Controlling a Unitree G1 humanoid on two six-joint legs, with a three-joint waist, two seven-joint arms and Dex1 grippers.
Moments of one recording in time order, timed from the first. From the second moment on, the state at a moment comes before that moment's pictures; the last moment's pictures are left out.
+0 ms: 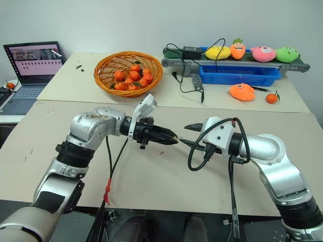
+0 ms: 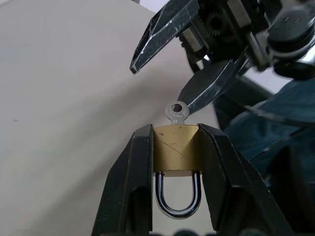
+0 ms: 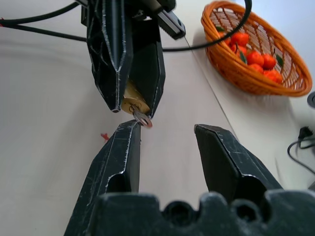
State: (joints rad) left arm -0.94 0.38 -0.23 0.12 -0.52 1.05 -1.26; right arm -0.31 -0.83 0.03 -0.51 0.27 0.28 0.85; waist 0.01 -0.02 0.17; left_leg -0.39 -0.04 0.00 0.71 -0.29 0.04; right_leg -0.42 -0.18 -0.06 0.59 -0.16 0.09
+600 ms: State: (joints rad) left arm -0.99 0.41 -0.19 0.18 -0.63 1.20 -1.24; right arm -0.30 -0.84 -0.02 -0.53 0.28 0.27 0.88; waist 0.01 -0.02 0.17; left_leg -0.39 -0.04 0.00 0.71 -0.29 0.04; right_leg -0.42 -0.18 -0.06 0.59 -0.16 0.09
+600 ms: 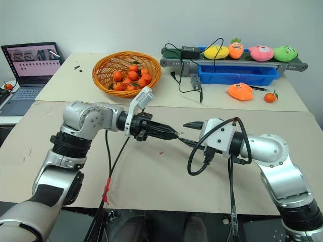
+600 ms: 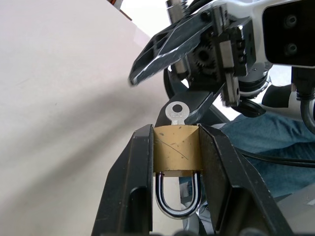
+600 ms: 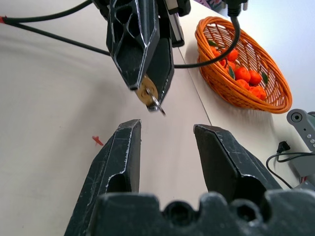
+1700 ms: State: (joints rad) left arm -1.02 0.46 -0.24 0.16 -0.67 1.27 -1.27; right arm -0.34 -0.86 -0.01 -0.62 0.39 0.40 0.91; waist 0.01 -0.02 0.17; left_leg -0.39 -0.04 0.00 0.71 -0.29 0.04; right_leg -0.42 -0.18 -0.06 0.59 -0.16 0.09
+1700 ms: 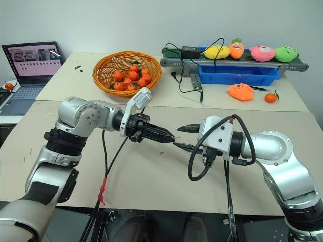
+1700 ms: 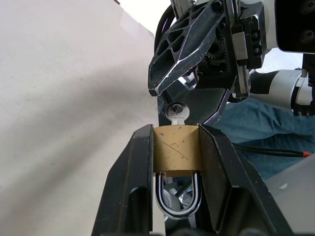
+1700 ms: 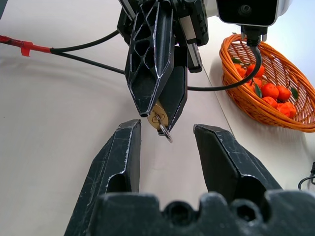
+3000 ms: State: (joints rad) left arm -0.97 0.58 -0.37 -0.05 -0.56 1.02 -1.31; right arm -0.34 -0.84 0.02 -0.60 0.50 0.53 0.97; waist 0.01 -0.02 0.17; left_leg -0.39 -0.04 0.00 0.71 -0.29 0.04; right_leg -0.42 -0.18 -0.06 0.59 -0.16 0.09
